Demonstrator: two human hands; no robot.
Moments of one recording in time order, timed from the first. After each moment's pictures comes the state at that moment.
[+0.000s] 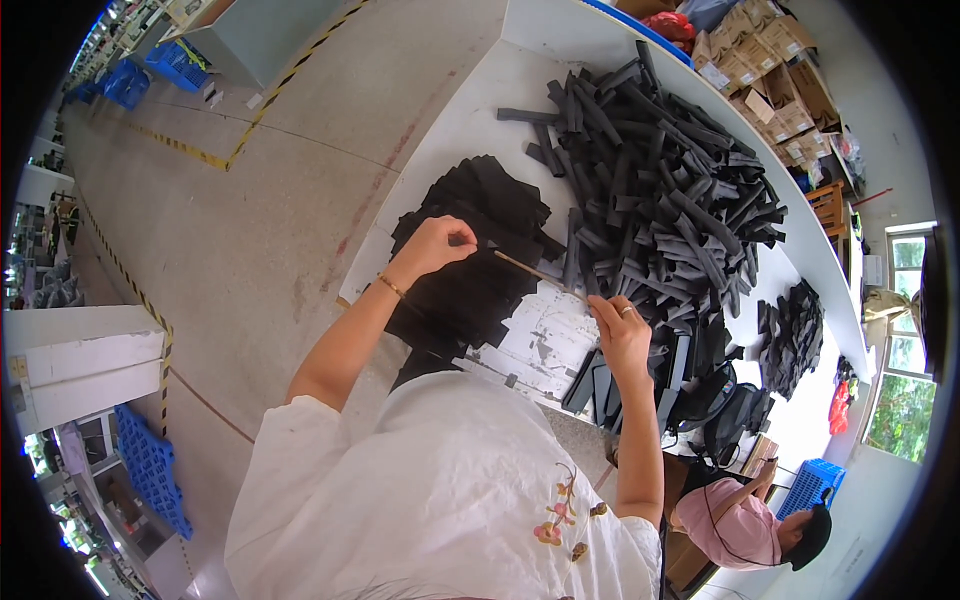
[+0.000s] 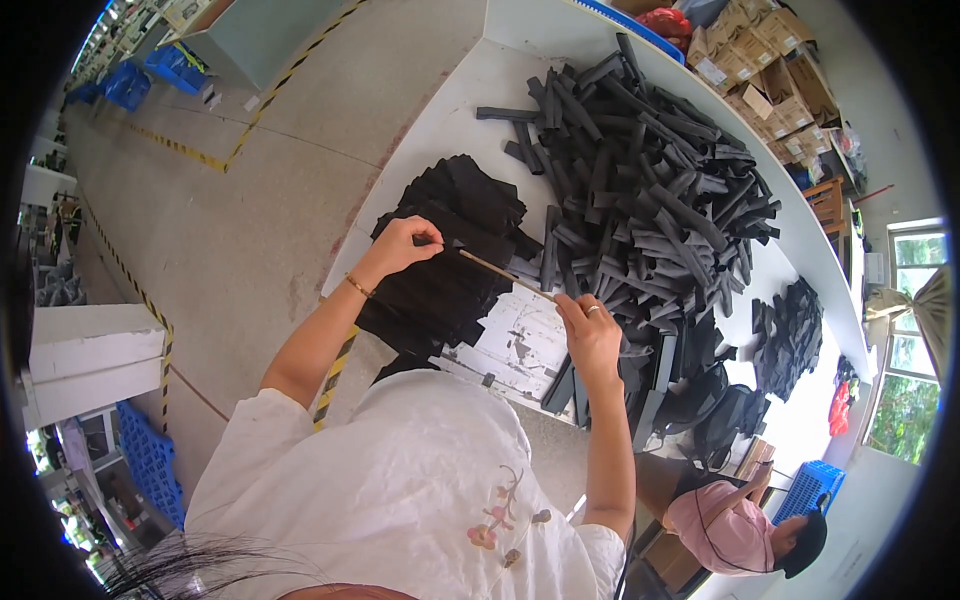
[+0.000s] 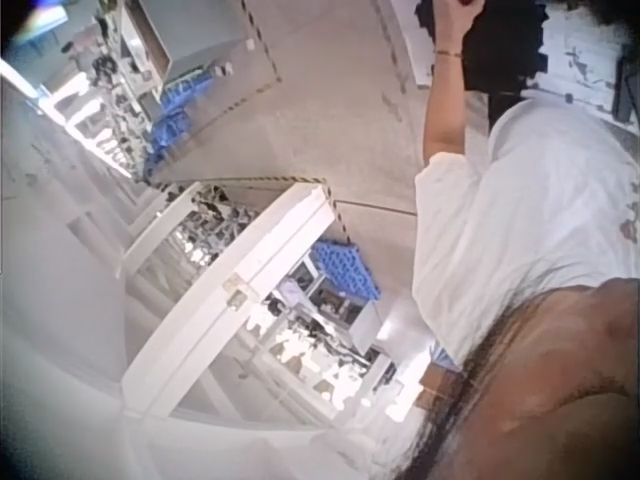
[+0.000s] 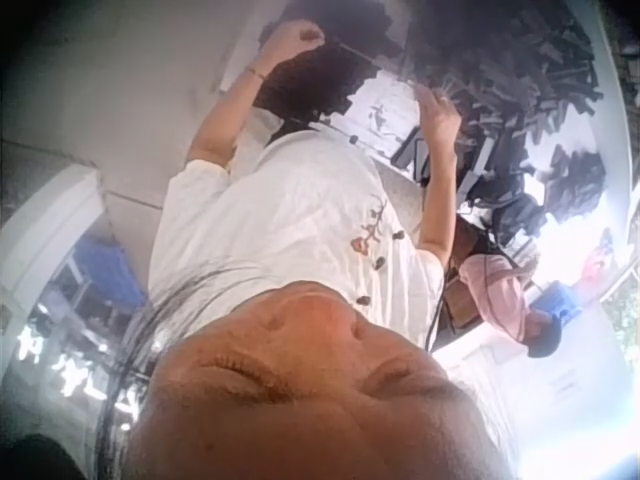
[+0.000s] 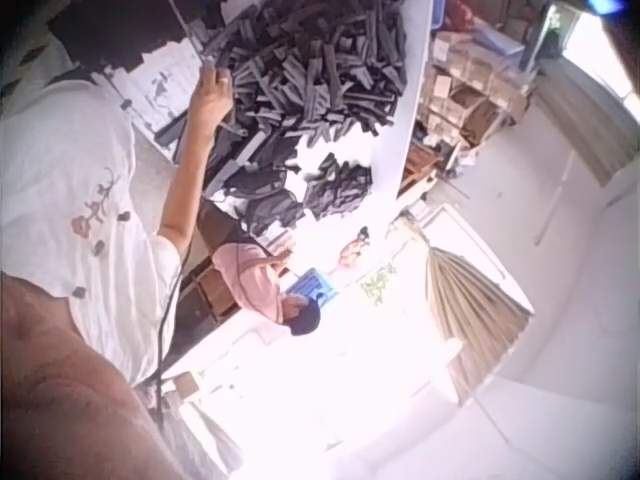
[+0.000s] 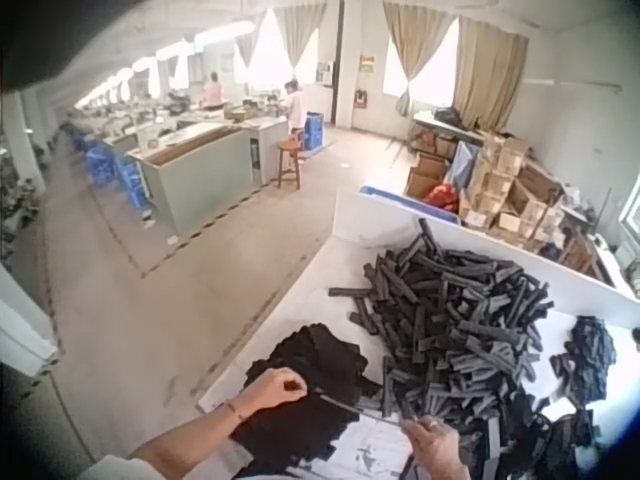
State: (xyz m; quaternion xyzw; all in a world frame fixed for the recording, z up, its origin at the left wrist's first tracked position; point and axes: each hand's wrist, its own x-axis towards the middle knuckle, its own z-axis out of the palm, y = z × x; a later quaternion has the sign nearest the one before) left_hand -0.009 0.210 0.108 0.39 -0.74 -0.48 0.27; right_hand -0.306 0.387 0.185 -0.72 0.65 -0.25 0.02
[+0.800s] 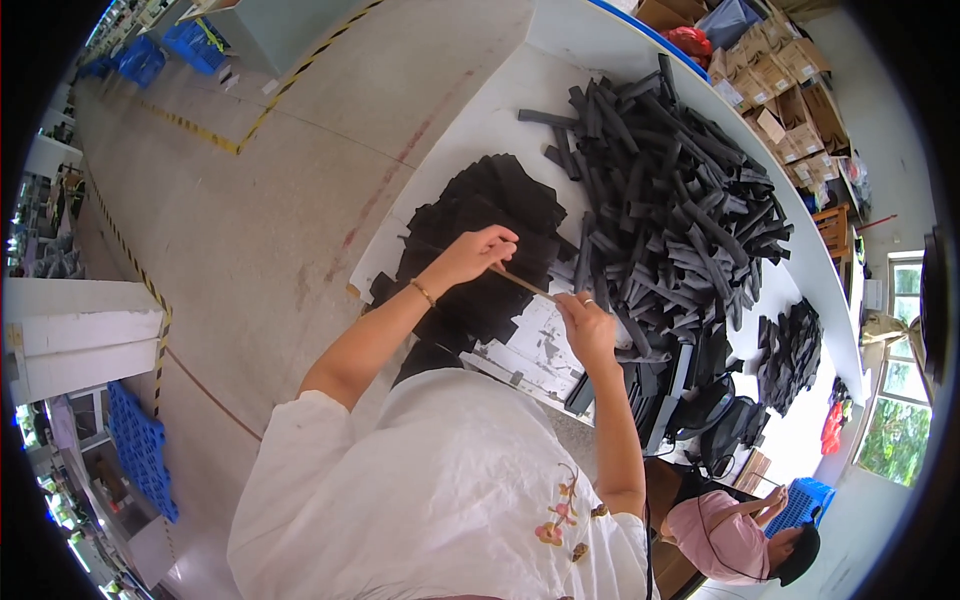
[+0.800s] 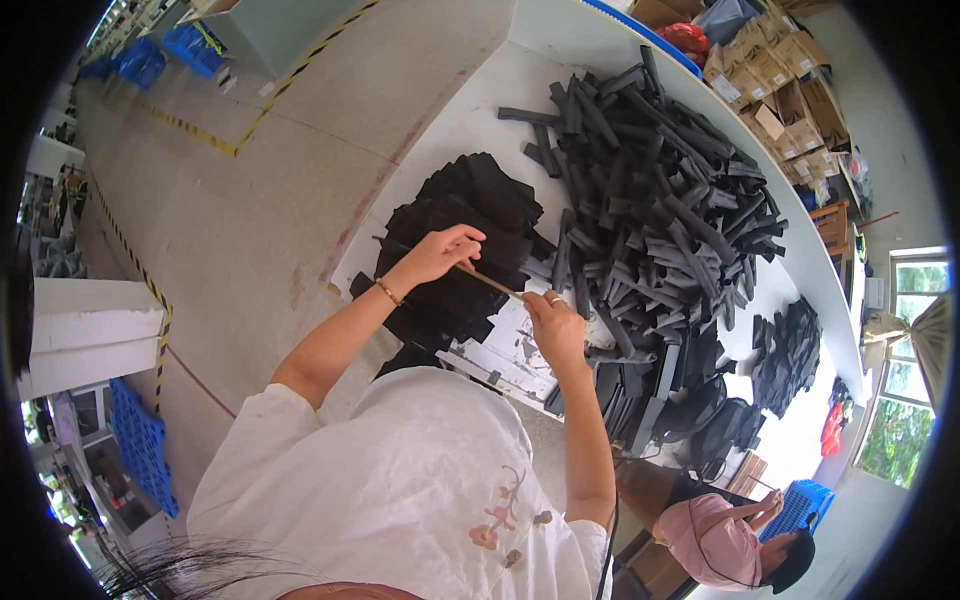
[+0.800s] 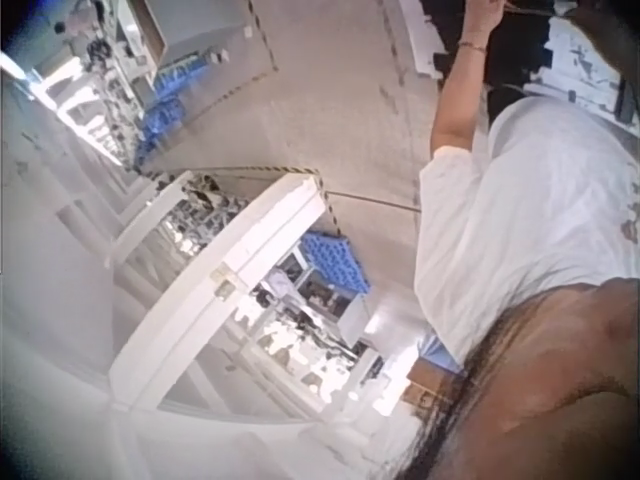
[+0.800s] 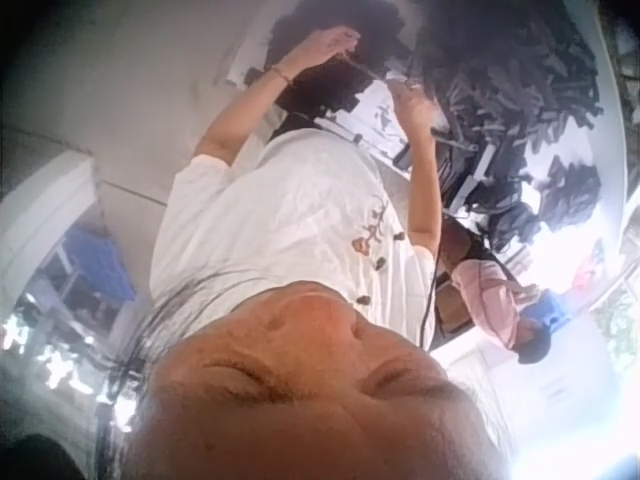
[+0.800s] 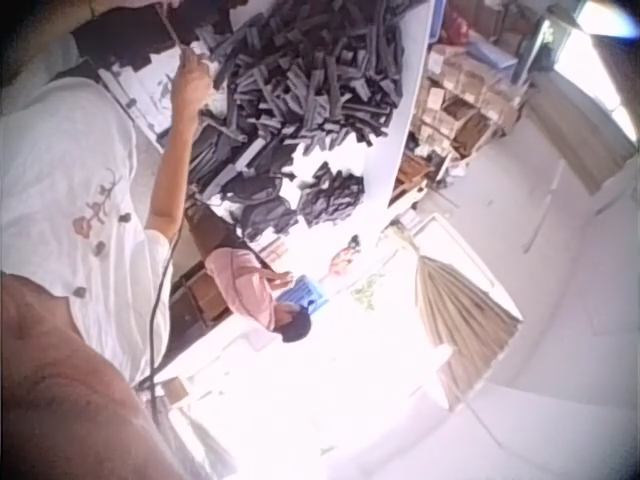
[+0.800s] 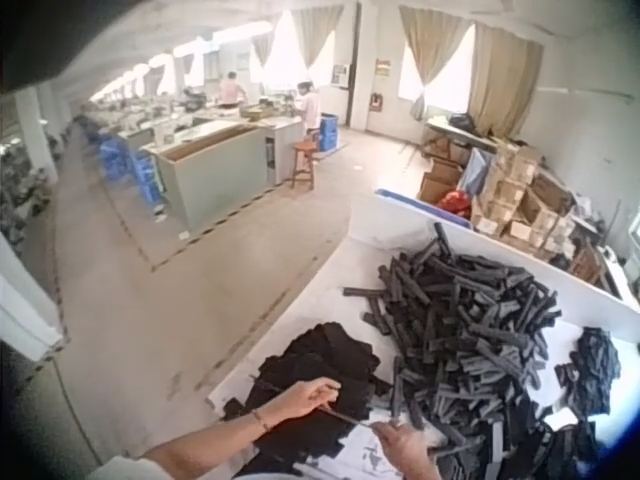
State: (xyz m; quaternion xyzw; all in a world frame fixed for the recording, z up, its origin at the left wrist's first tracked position) left_hand -0.033 0.240 0.102 0.32 -0.60 -0.67 0.30; right_hand -0.260 0.376 0.141 -0.74 0.63 -0.22 0.09
